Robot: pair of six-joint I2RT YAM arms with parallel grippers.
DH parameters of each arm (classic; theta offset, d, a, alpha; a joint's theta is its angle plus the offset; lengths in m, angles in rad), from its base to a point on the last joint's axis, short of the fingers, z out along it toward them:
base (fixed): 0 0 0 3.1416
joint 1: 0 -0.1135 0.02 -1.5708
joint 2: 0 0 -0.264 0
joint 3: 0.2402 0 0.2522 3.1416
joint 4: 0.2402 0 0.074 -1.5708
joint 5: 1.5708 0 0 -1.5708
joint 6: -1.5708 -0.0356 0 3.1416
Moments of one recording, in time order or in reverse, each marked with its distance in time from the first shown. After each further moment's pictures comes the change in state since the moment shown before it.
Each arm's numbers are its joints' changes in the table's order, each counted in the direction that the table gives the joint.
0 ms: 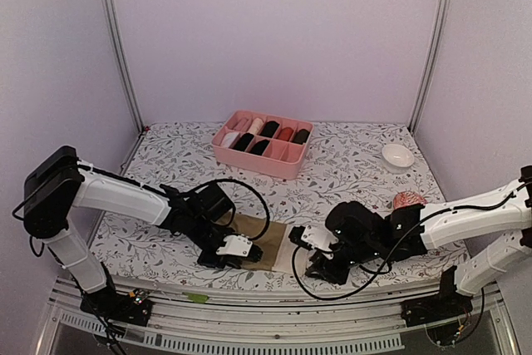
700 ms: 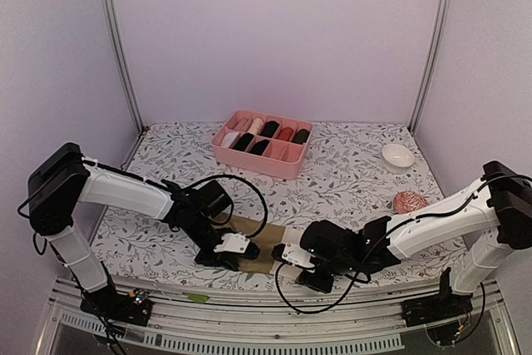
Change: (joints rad) left arm -0.049 -0.037 0.038 0.096 0.106 -0.032; right arm -0.095 -0.253 0.052 -0.077 0.135 0.113
